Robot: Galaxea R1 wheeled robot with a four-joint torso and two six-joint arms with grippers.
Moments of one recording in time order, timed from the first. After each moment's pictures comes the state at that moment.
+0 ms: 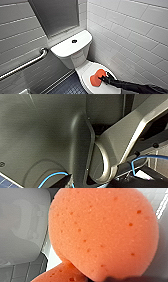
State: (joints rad) left arm 1.42 2.75 -2.14 0.15 0.12 -0.15; right arm -0.58 2.78 -2.16 0.22 0.03 0.38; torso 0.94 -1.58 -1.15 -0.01
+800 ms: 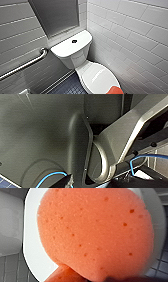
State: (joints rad) left arm 1.42 2.75 -2.14 0.16 0.12 -0.15; right arm -0.92 2.40 -1.76 0.21 0.31 0.38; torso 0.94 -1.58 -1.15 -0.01
